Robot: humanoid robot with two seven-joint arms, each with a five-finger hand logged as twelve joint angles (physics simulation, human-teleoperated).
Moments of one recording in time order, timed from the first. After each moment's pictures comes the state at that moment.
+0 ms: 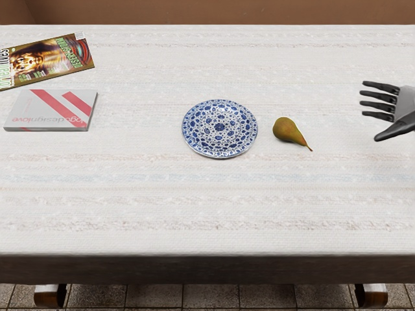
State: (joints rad) left arm -0.02 0.00 0.05 -0.38 0.09 0.28 0.04; right arm 0.80 -0.92 0.54 0.93 -0.09 0.61 -0.16
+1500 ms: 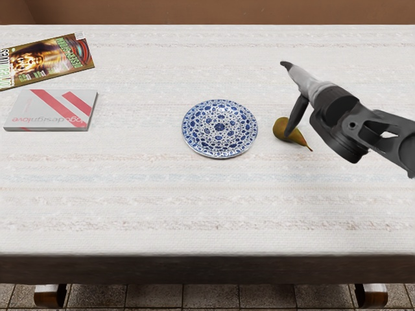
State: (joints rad) left arm -0.02 0.00 0.05 -0.38 0.09 0.28 0.04; right arm 1.12 -0.47 0.24 1.29 -1.06 -0.29 -0.61
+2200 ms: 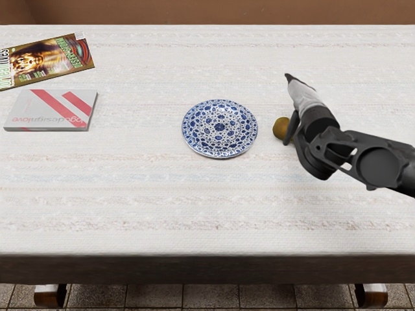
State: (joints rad) left arm -0.02 0.00 0.05 -0.38 0.09 0.28 0.04; right arm 1.11 -0.32 0.07 1.09 -1.09 -0.47 -0.61
